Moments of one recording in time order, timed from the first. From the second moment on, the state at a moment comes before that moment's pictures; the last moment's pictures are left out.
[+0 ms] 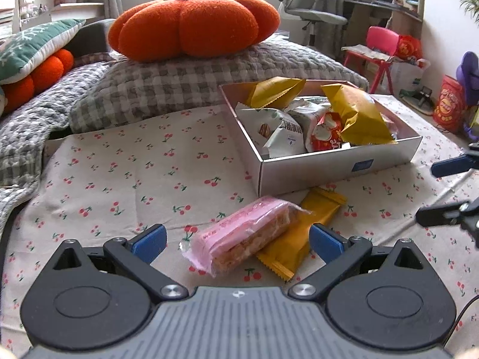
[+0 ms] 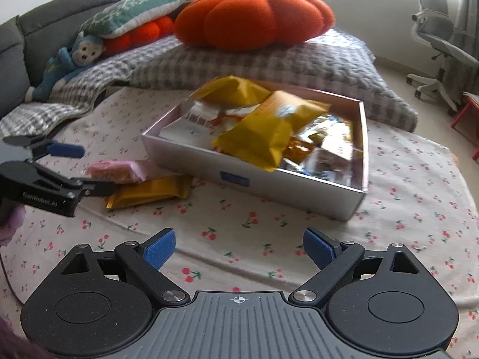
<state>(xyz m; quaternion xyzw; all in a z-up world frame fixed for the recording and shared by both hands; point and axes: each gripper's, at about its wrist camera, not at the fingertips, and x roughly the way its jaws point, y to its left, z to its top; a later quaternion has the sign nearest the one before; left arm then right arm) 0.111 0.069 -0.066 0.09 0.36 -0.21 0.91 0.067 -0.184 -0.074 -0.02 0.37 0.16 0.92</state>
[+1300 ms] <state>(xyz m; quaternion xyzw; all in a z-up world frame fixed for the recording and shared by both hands) 0.127 0.129 -0.076 -0.01 0.37 -0.17 0.91 0.119 -0.089 -0.095 0.04 0.40 0.16 0.90</state>
